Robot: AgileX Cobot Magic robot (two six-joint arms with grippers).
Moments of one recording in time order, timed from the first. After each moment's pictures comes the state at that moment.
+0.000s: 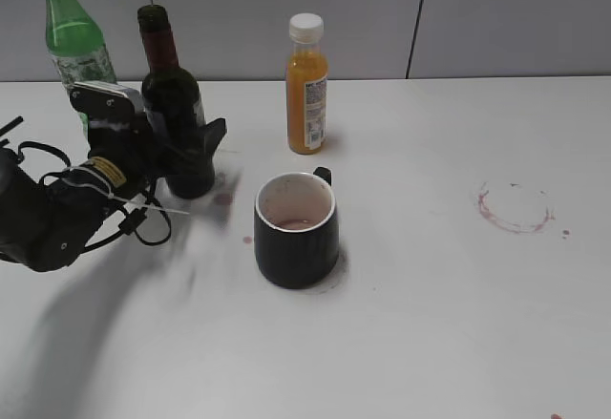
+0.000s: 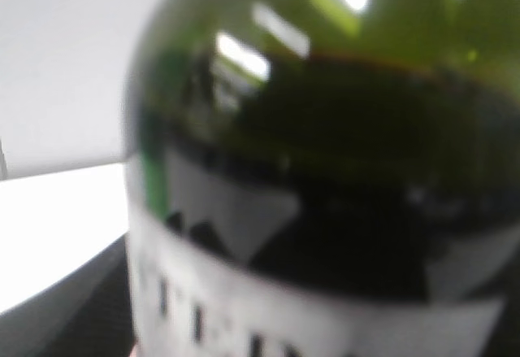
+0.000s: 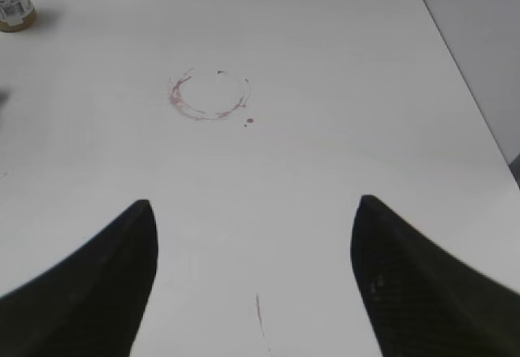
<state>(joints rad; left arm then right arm) -0.27 2.24 -0.87 0.10 -1.20 0.00 -0.12 0.00 -0.42 0.11 0.95 -0.16</state>
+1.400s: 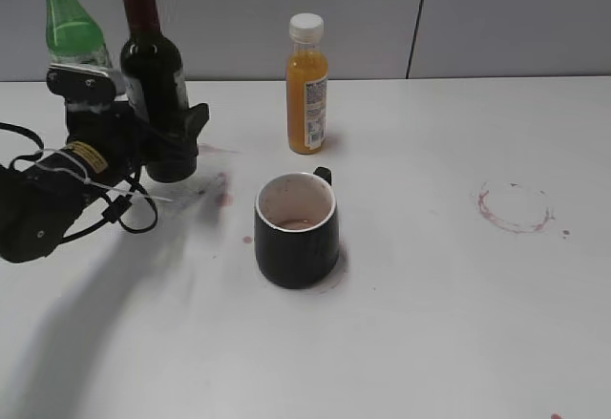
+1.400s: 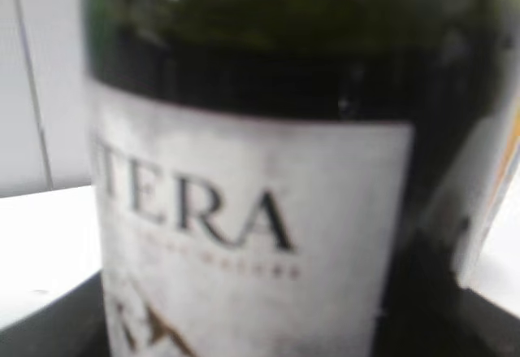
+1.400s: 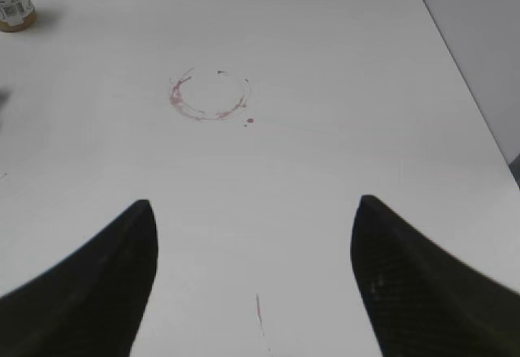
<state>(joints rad) -0.27 2.12 -0.80 0.06 -1.12 -0.01 -0.12 0.00 -0.42 0.11 0.95 -0.16</state>
